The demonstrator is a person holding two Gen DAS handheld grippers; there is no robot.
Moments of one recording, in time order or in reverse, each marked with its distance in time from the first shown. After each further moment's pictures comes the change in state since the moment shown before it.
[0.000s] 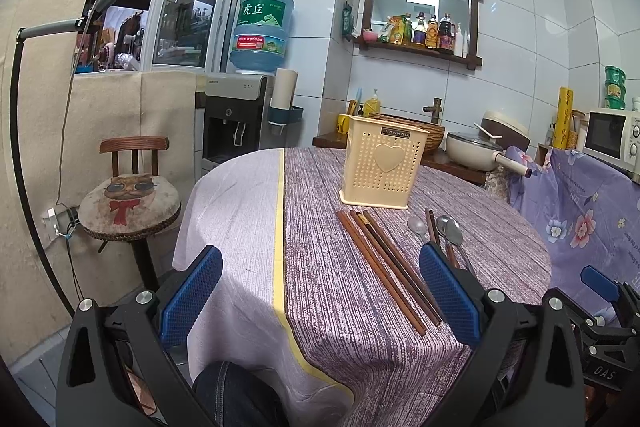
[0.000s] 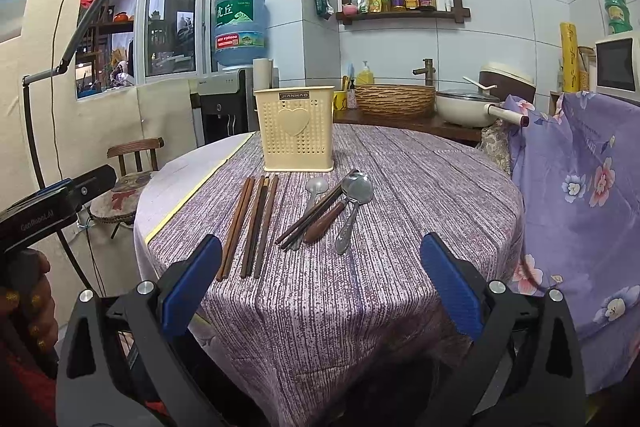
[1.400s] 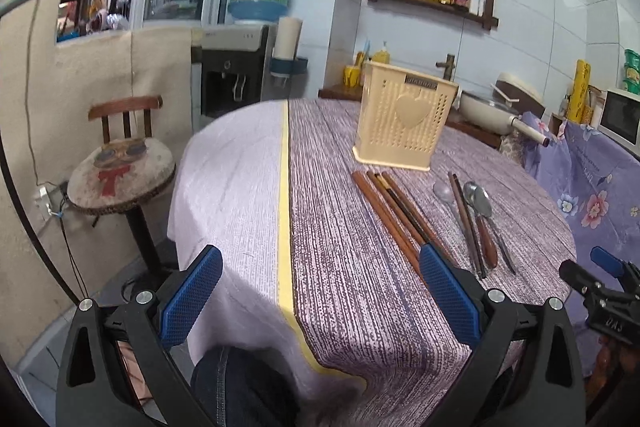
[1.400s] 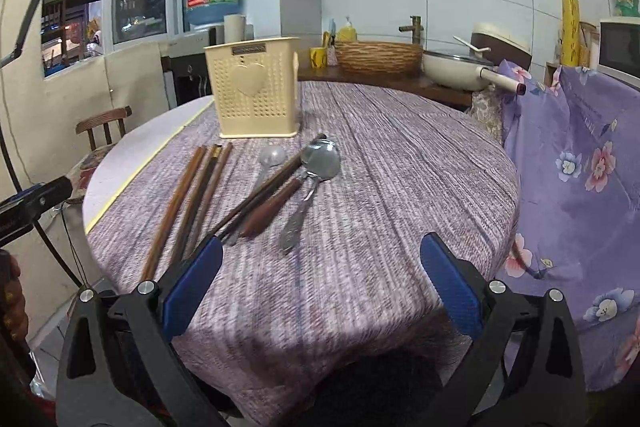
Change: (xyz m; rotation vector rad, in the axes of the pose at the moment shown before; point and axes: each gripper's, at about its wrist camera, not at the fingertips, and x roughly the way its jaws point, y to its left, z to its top) left arm 0.066 0.018 -0.001 -0.001 0.207 0.011; right arm 0.079 -0.041 0.015 0.005 0.182 -0.065
